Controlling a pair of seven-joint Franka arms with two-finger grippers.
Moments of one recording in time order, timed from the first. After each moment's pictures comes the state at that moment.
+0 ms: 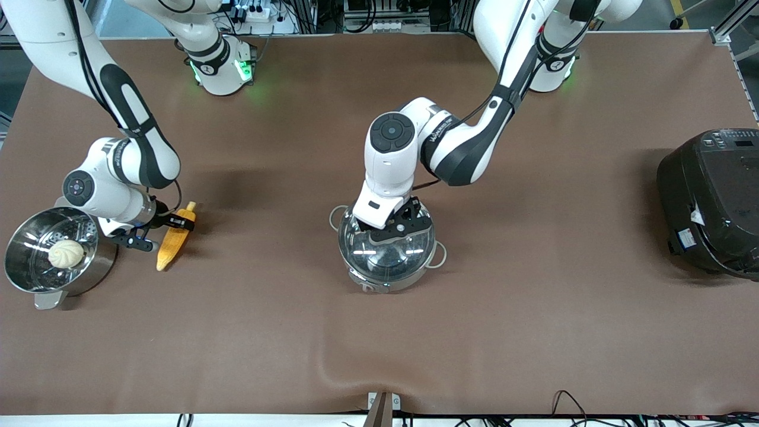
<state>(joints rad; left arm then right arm) -0.79 0.72 0.06 -1.23 0.02 2.08 -1.03 -0.08 0.39 -0.02 -2.18 0.08 2.45 0.10</state>
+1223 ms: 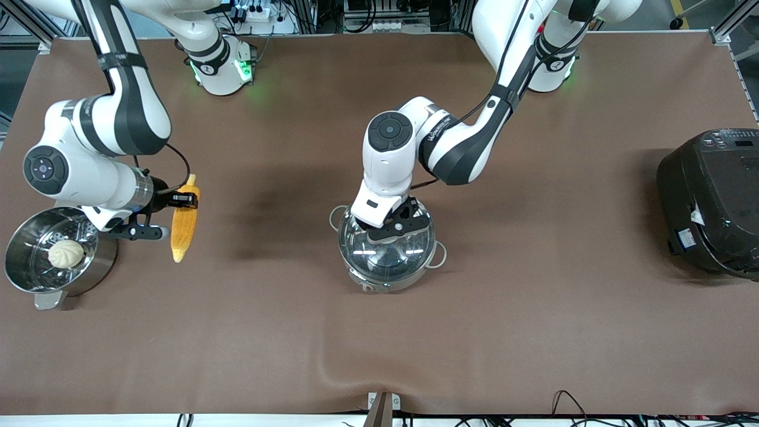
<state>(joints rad) -0.80 0.73 0.06 -1.23 0.02 2.08 -1.03 0.11 0.19 -0.01 -1.90 0.08 1.86 0.11</state>
